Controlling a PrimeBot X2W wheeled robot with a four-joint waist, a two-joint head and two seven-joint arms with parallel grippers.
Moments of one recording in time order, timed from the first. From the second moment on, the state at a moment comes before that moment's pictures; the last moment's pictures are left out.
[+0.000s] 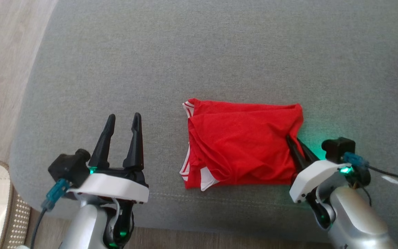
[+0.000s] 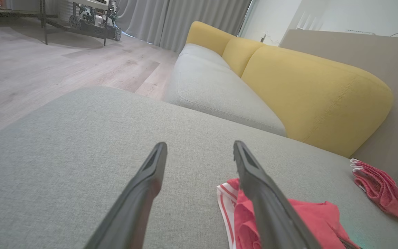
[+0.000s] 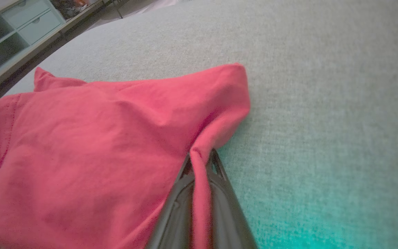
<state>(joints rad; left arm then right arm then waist) -0.12 0.04 -0.26 0.10 -0.41 0.02 -0.25 -0.37 -0.13 0.28 0.72 0.40 0.13 -0.23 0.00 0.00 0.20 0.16</state>
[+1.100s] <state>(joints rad) -0.57 0.04 -0.42 0.20 -0.18 -0.09 -0.26 -1.11 -0.45 0.57 0.89 0.48 0.13 -0.25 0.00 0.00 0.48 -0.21</state>
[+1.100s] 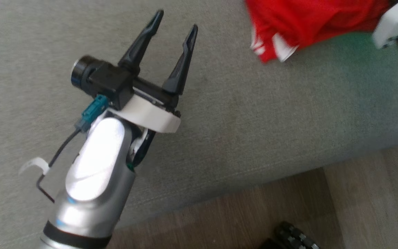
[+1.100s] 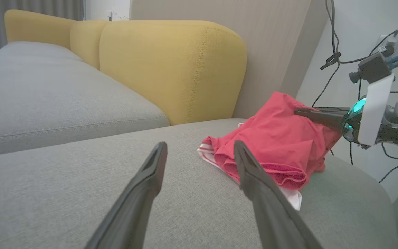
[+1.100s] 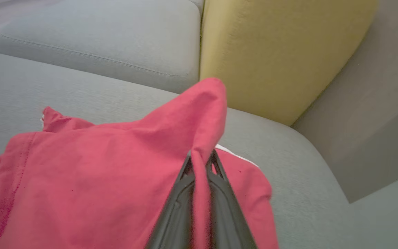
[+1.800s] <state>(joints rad) -0.60 0.04 -0.40 0.21 -0.18 -0.10 -0.26 -1.16 -0.48 0.42 0.97 0.46 0.13 -0.25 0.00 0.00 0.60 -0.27</state>
